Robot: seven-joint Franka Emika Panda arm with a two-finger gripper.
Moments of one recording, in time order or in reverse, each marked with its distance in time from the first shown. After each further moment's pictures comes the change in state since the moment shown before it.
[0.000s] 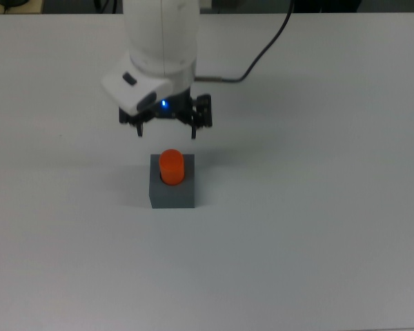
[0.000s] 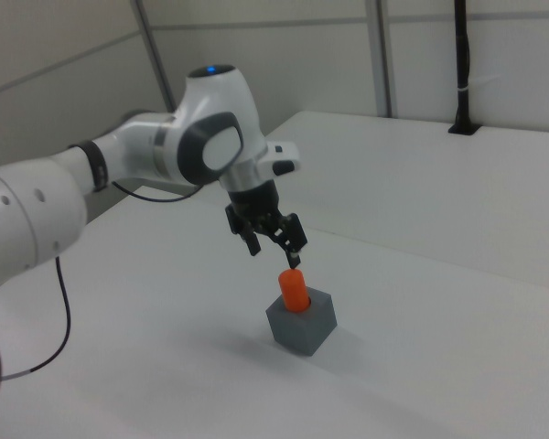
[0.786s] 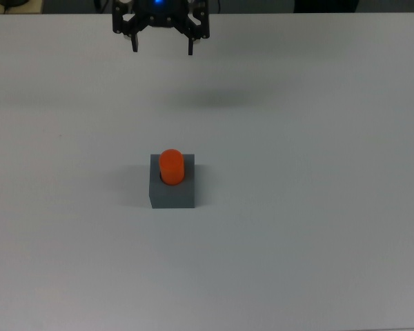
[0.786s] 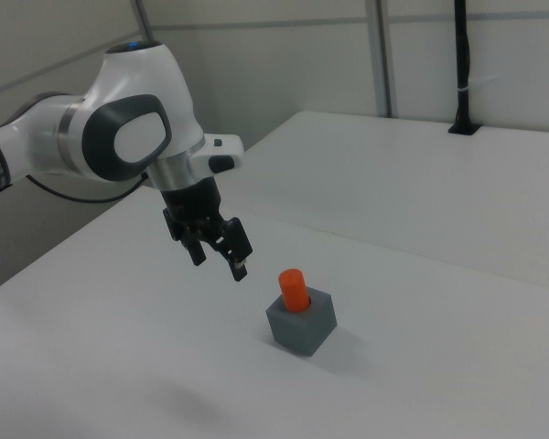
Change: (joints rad) arm 0.000 -0.368 0.002 -0.330 0.004 -0.059 0.000
